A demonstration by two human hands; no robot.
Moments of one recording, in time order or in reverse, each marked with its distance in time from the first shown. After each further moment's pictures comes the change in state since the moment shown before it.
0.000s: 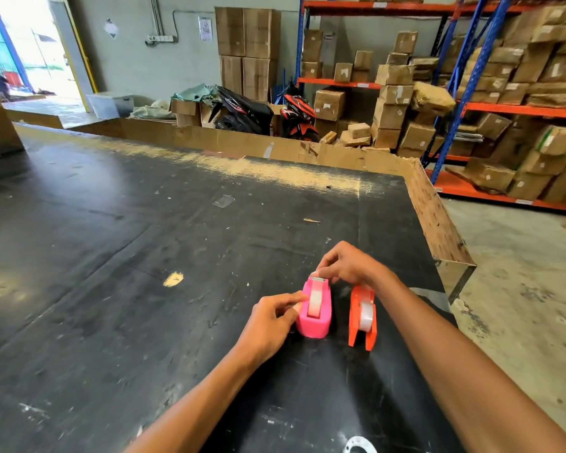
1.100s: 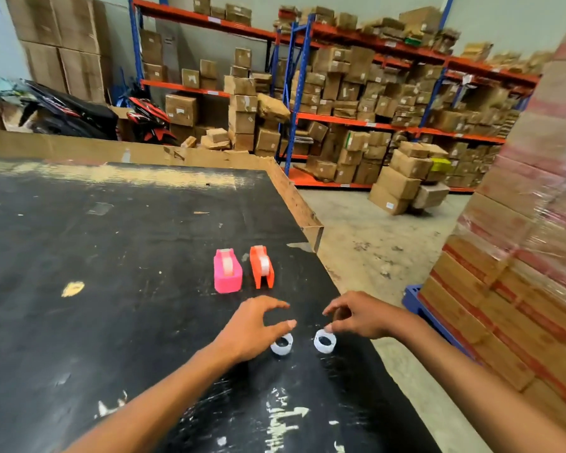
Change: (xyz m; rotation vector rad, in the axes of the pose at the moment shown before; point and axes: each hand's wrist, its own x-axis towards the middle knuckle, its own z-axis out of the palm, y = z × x) left_hand -0.114 0.053 0.021 0.302 -0.525 0.364; right_hand -0.312 -0.018 0.047 -0.313 0.160 0.424
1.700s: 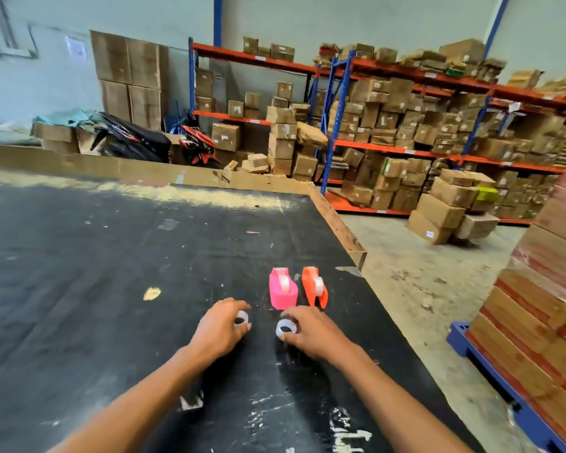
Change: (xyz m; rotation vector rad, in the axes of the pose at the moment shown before) left_hand -0.032 -0.097 -0.101 0.332 0.213 -0.170; right_hand 0.075 -0.133 0.079 -0.001 0.226 -0.214
